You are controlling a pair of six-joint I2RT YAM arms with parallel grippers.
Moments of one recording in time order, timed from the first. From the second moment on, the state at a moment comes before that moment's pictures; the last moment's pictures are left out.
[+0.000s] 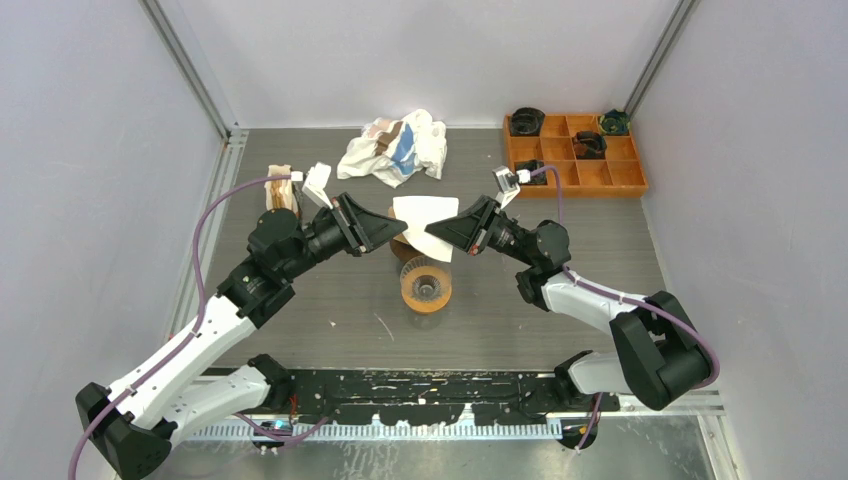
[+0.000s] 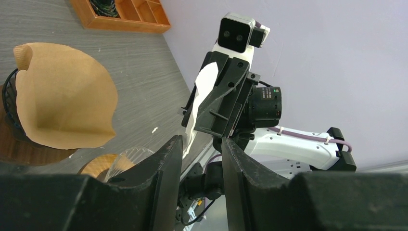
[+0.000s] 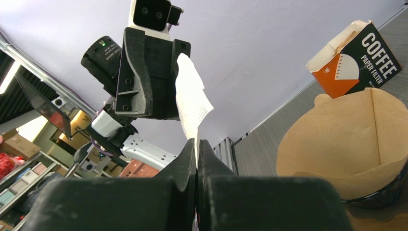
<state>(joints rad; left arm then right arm) -0.67 0.89 0.85 0.03 0.26 -0.94 0.49 1.32 0.53 1.28 -0.70 1.16</state>
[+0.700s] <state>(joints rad) -0.67 0.86 0.85 0.00 0.26 -0.94 0.49 1.32 0.53 1.27 -0.70 1.16</state>
